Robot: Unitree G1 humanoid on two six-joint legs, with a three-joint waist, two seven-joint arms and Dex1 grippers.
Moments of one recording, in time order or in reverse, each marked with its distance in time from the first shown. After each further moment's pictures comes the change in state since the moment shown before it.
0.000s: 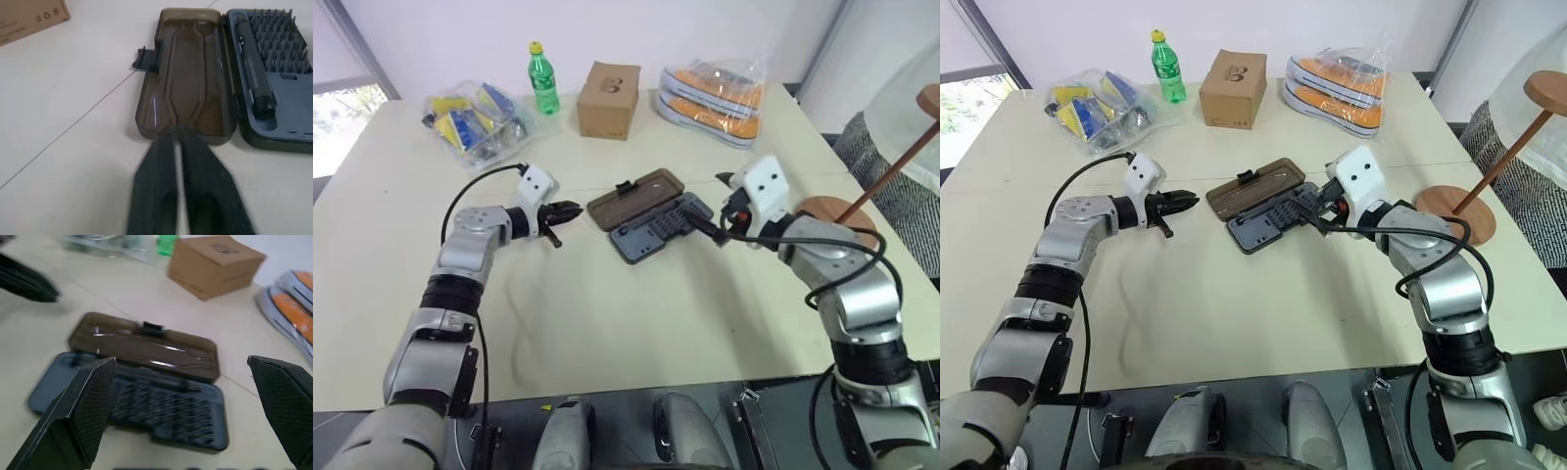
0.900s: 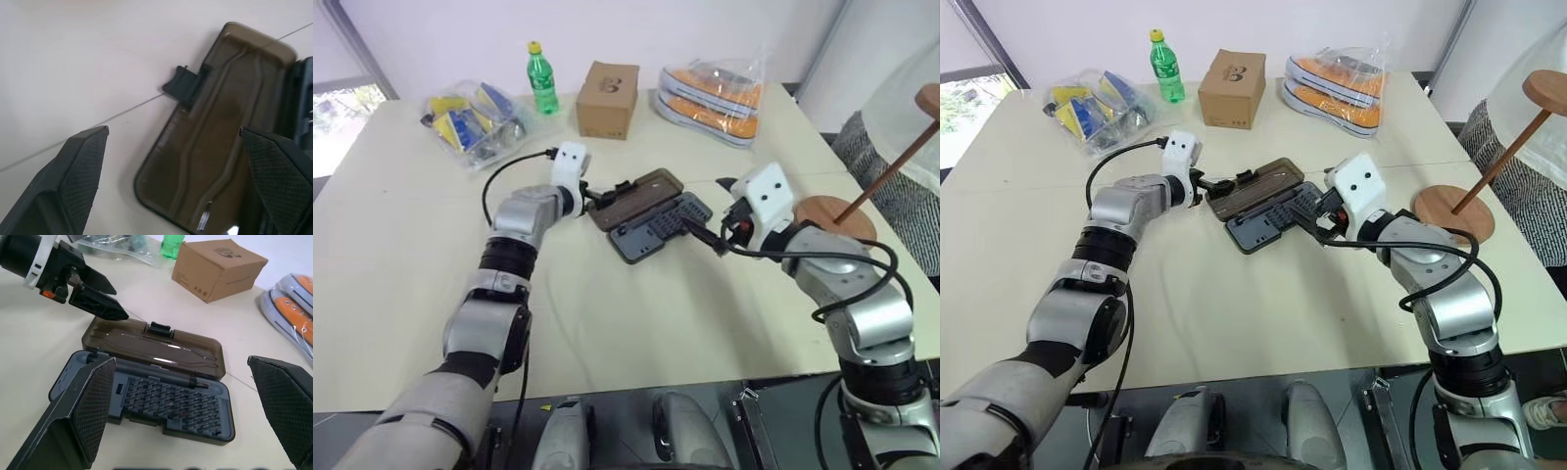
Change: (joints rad) left arm -0.242 -0.246 0.061 0.150 0.061 0.353 0.466; right arm 0.042 0.005 -0.005 -0.096 0.009 0.053 -0.069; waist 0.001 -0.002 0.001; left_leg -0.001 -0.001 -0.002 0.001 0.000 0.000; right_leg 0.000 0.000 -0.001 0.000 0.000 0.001
